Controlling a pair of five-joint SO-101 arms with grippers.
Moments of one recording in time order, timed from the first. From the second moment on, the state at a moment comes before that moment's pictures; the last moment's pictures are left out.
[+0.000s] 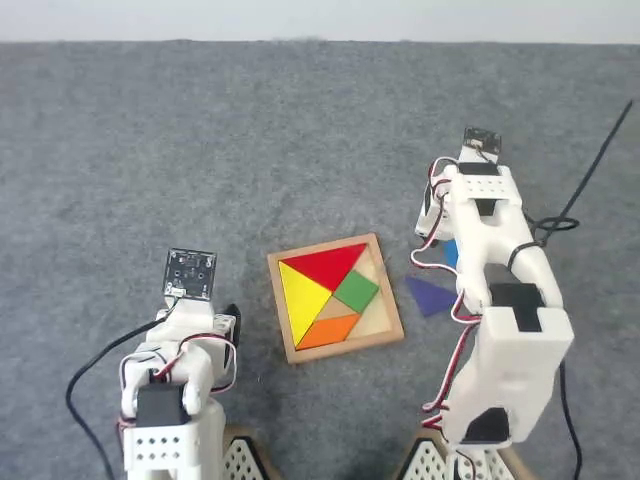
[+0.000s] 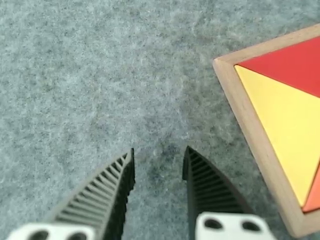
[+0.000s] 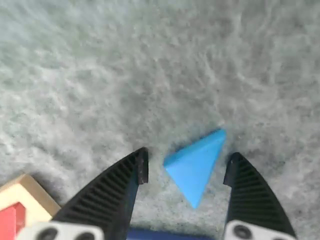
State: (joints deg) left arm -9.4 -103.1 96.9 72.0 -4.0; right arm -4.0 23.2 6.8 62.9 -18.4
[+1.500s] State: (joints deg) left arm -9.4 -103.1 96.9 72.0 -4.0; right arm -1.8 27.5 0.6 69.0 -20.8
